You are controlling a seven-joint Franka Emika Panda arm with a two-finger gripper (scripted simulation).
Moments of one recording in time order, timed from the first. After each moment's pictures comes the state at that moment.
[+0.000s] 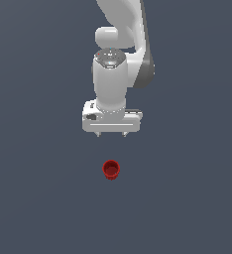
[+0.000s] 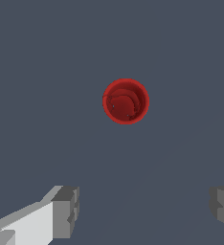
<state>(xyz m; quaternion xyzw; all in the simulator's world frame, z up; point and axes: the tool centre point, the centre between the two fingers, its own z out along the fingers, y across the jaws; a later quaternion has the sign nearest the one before) 0.013 -0.017 0.195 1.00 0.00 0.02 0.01</state>
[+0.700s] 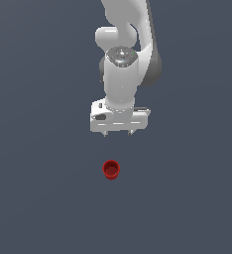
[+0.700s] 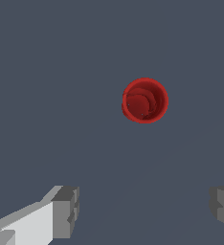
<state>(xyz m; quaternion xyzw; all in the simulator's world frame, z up) 0.011 0.008 0.198 1.00 0.04 0.01 0.01</state>
